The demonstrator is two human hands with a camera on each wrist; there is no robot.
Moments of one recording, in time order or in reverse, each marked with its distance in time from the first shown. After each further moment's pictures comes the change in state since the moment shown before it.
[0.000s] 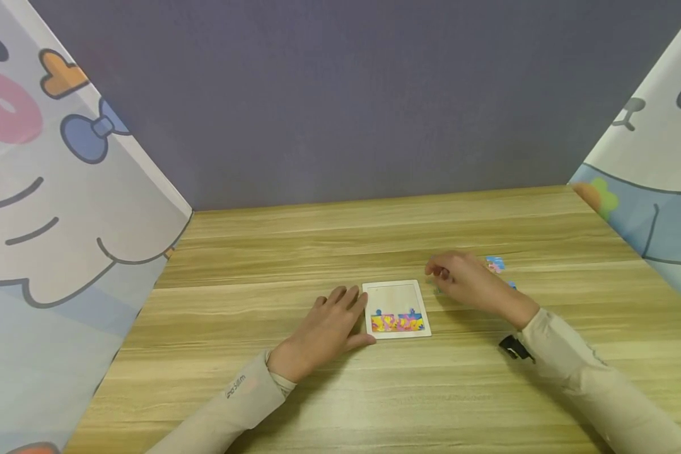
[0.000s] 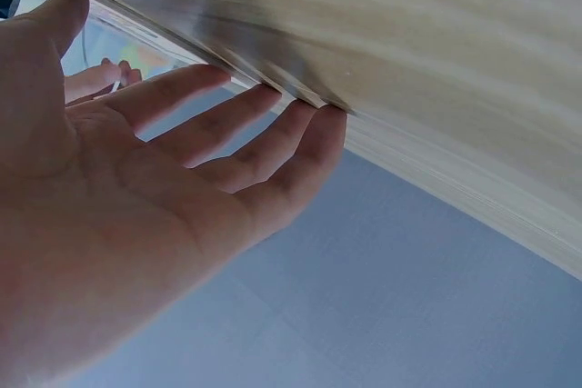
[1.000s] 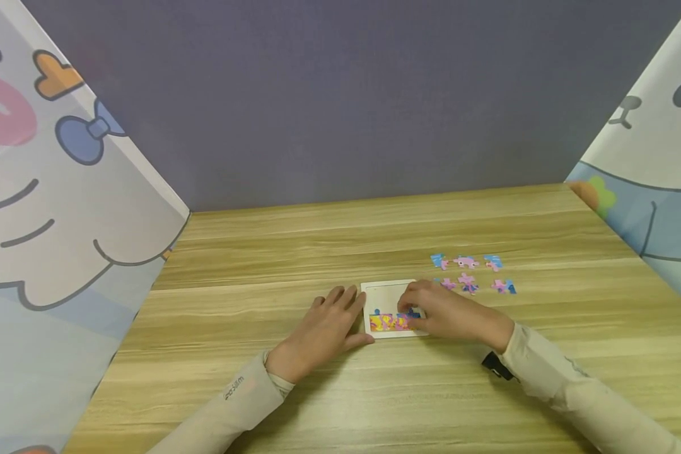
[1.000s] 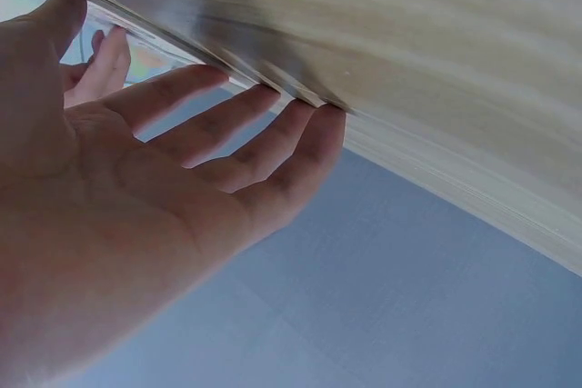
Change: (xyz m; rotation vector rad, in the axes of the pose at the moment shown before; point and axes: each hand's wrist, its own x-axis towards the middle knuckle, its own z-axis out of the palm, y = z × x) left_hand 0.001 0.000 0.001 0.005 -0.047 -0.024; right_hand -0.009 -0.043 0.027 0.035 -0.260 -0.099
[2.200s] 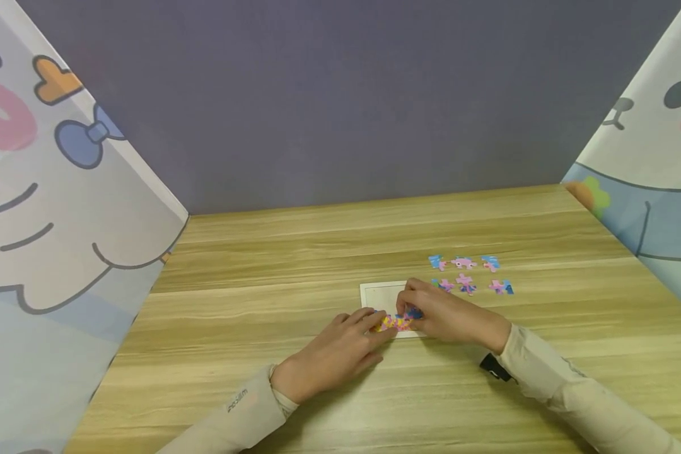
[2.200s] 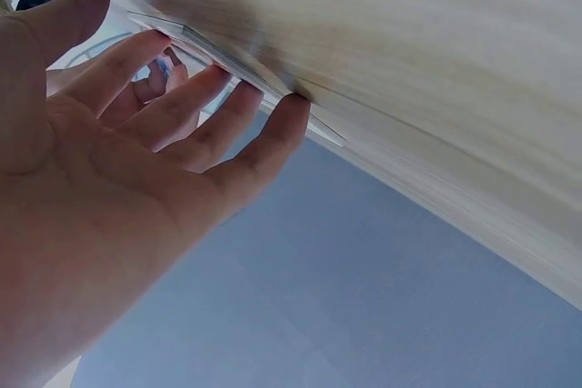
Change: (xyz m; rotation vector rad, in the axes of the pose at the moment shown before) left_hand -0.006 0.025 -0.001 -0.026 0.100 0.315; right_hand -0.005 -0.007 0.002 0.030 0.029 0.017
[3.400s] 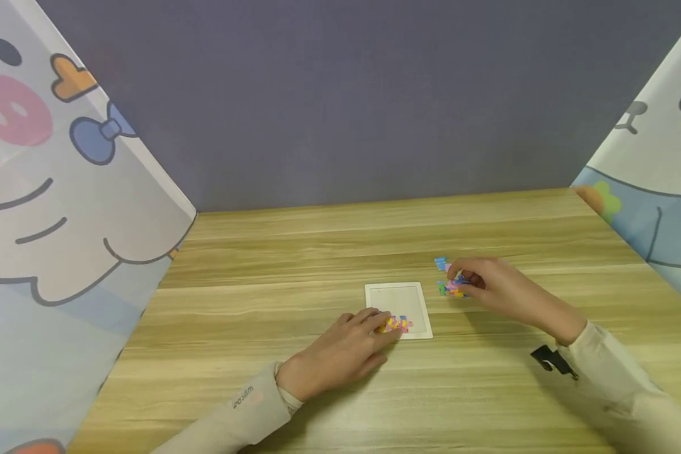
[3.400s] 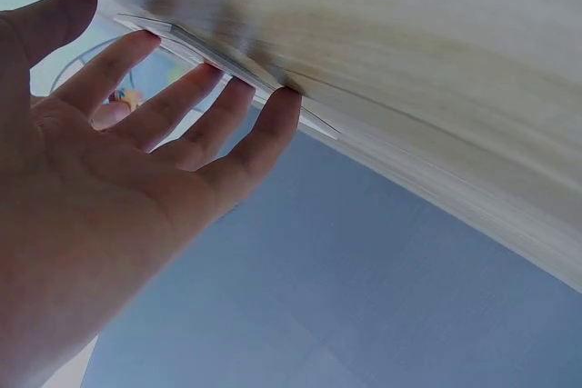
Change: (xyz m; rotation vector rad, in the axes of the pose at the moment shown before) left_hand 0.000 0.002 0.001 0.076 0.007 -0.006; right_hand -0.034 0.037 -0.058 -0.034 0.218 0.065
